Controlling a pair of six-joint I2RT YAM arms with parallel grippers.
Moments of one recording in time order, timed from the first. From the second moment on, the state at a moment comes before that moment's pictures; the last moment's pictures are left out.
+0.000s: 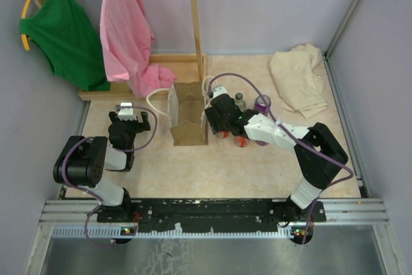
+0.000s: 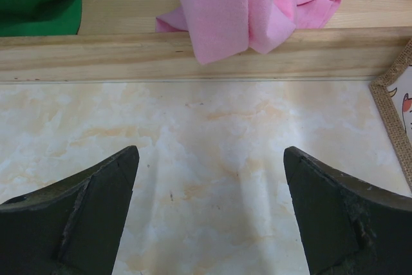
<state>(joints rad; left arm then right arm) -0.06 1.58 0.23 1.26 -0.07 0.04 0.77 1.63 1.07 -0.25 0.30 0.20</state>
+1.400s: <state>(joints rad) -0.06 1.58 0.23 1.26 -0.07 0.04 0.72 1.13 1.02 -0.25 0.56 0.19</state>
